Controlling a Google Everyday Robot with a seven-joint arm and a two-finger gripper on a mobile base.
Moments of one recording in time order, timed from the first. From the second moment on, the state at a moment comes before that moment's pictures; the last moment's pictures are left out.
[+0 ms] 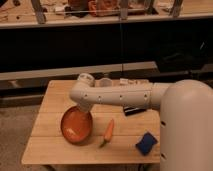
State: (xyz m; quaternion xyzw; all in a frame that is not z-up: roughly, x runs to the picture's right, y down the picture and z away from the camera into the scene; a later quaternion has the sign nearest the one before) arm -0.104 0.107 0.808 -0.06 -0.22 -0.90 0.38
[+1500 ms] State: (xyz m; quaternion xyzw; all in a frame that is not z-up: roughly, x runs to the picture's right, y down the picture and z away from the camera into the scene) arm -0.099 0.100 0.820 -0.04 -0.20 -0.91 0.36
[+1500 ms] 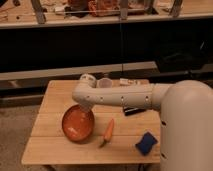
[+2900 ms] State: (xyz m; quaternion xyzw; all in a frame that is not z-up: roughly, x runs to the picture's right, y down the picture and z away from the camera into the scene) arm -0.093 0.100 0.837 -0.03 -0.20 -0.92 0.32
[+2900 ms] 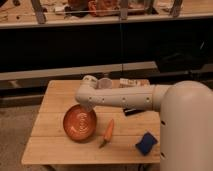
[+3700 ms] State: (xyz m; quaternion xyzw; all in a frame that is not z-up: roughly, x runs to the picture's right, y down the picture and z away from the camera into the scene) arm -0.090 0.099 0.845 -0.02 -0.19 -0.93 0.30
